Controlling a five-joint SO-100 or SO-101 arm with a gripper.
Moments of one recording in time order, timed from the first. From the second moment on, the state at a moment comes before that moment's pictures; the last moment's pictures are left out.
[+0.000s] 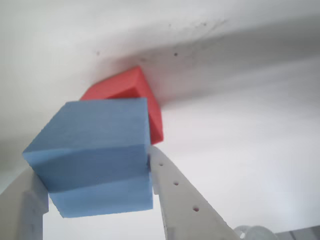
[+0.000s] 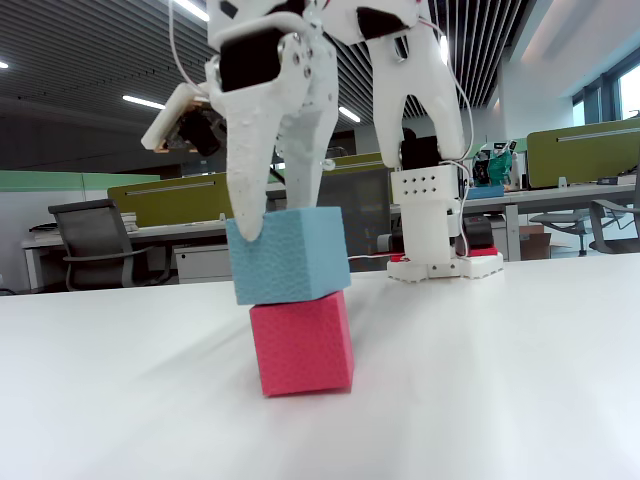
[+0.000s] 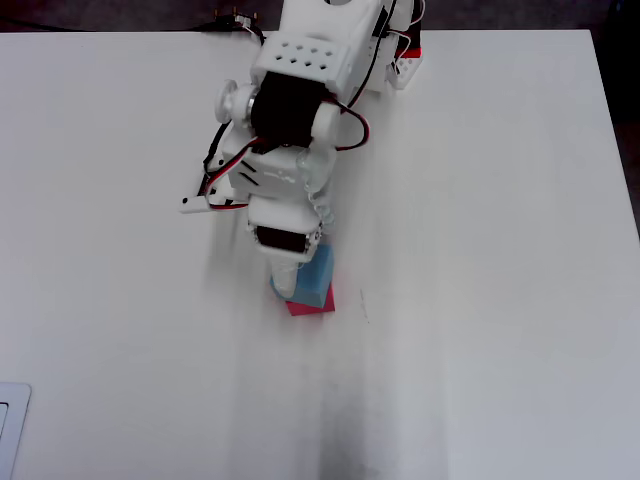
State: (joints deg) arm 21.9 67.7 63.1 75.6 11.9
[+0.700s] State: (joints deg) arm 22.6 66.5 63.6 75.7 11.9
